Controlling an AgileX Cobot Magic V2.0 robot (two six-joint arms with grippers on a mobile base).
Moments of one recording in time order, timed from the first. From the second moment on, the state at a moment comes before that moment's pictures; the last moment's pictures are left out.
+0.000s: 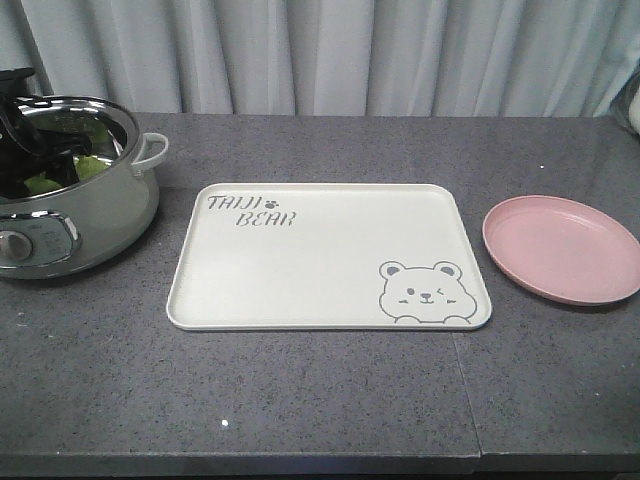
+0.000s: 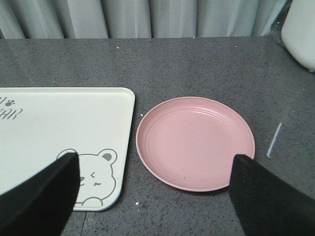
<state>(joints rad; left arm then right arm) 0.10 2.10 -2.02 -0.12 1.25 -0.03 0.00 0.78 -0.87 0.06 0.63 0.00</state>
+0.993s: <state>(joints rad) 0.10 2.12 -2.02 -0.12 1.24 0.00 0.00 0.78 -0.87 0.07 0.63 -0.02</state>
